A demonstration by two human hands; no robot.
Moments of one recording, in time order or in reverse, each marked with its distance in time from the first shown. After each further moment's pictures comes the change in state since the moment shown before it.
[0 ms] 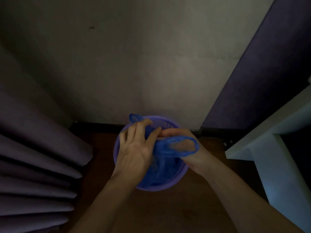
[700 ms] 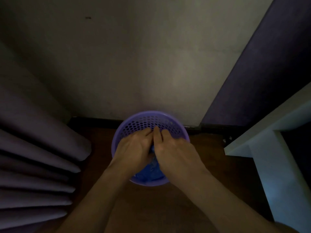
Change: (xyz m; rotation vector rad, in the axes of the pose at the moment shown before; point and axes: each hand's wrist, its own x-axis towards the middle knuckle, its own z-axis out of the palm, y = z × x) left_hand 0.006 -0.011 0.013 -0.280 -0.291 0.037; right_hand -0.045 -0.016 0.021 -1.505 -0.173 -0.292
